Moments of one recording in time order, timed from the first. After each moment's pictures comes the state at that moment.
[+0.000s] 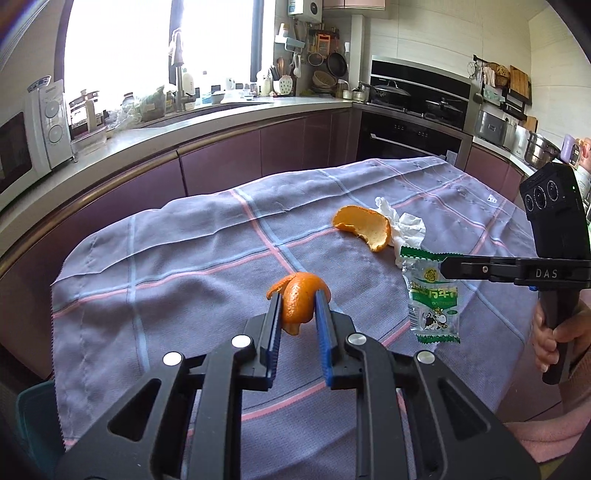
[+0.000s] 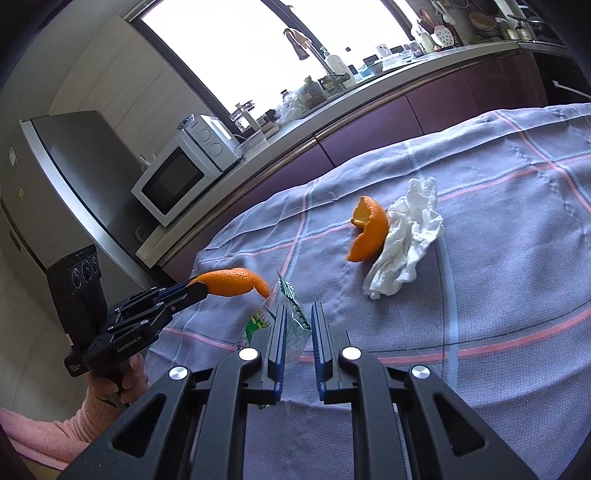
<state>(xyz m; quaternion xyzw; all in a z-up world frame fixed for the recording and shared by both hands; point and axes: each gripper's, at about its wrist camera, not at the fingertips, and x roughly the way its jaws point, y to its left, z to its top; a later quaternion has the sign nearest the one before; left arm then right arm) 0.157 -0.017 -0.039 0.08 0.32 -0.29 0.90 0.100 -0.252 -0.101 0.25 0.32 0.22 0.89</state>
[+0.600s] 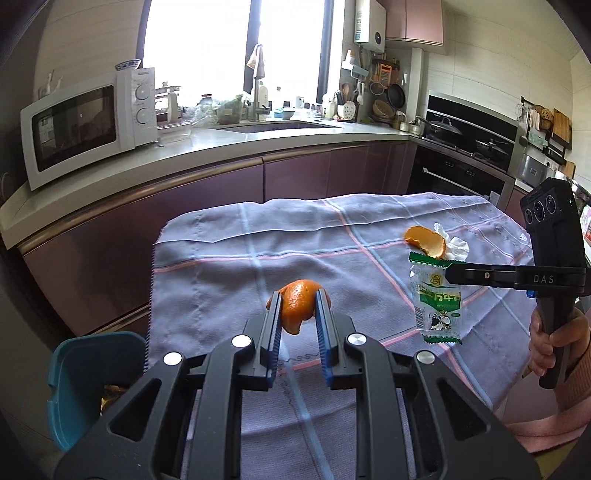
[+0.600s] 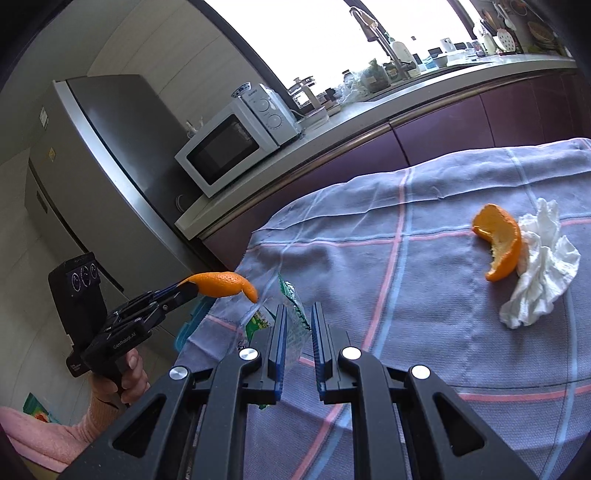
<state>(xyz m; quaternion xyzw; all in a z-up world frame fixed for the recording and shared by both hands) 0.119 0.109 -0.015 0.02 0.29 -0.19 0.94 0.127 -0.162 -0.073 0.21 0.33 0.31 0.87</state>
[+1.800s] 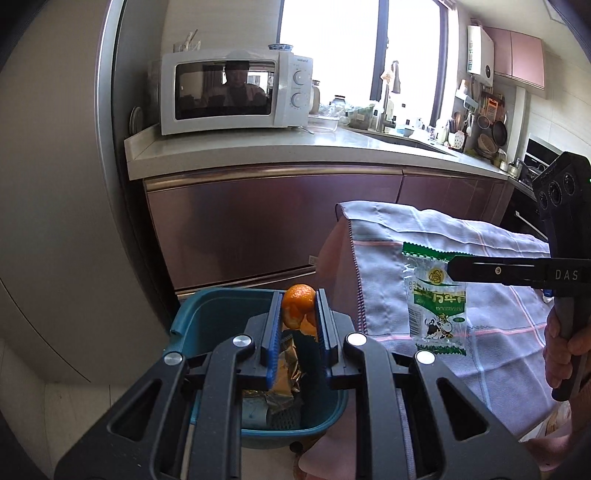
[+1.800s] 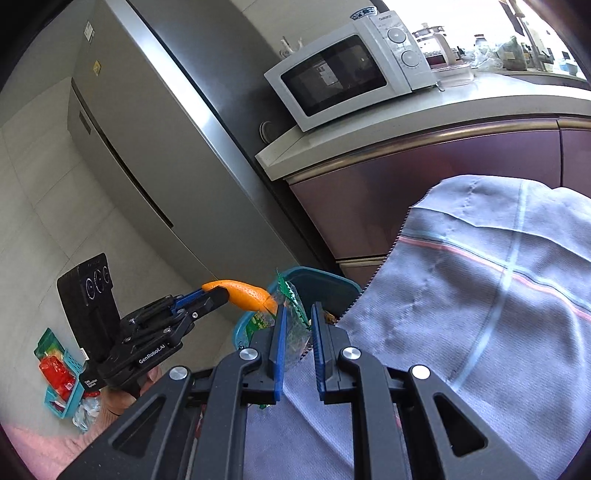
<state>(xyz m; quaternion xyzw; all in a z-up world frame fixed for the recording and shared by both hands) 0.093 0.293 -0.026 -0.04 0.30 0.00 0.95 0.185 0.055 -0.039 0.11 0.37 0.46 0.80</state>
